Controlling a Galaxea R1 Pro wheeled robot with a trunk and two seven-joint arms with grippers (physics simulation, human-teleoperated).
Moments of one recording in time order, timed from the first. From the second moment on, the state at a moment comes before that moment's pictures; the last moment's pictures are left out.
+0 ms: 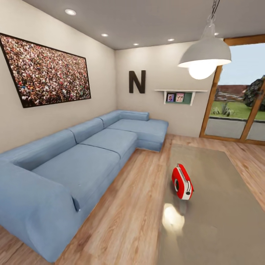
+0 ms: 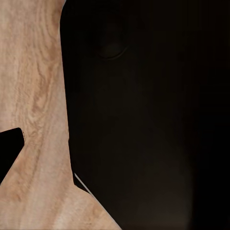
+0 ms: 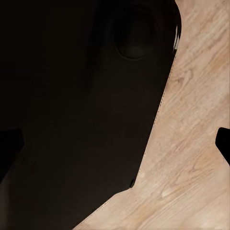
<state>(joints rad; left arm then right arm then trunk) 0.00 0.00 0.00 0.00 0.00 0.00 0.00 0.00 0.00 0.22 0.00 0.00 0.00 0.00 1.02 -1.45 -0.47</state>
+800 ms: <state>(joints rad) 0.00 0.00 0.00 0.00 0.00 0.00 0.00 0.00 0.00 0.22 0.00 0.01 0.00 0.00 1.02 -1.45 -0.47</state>
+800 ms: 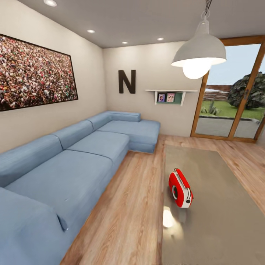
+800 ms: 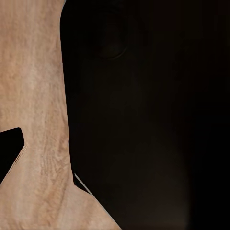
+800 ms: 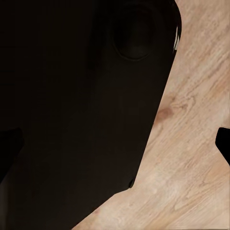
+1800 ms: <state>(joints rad) 0.00 0.00 0.00 0.00 0.00 0.00 0.00 0.00 0.00 0.22 0.00 0.00 0.00 0.00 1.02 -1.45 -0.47</state>
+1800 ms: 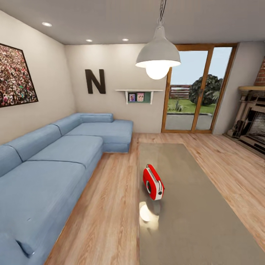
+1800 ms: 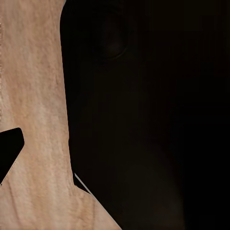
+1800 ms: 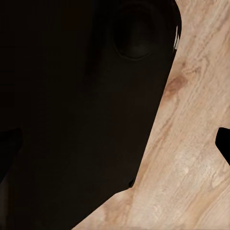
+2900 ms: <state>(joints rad) 0.00 0.00 0.00 0.00 0.00 0.00 0.00 0.00 0.00 0.22 0.00 0.00 0.00 0.00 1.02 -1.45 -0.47</state>
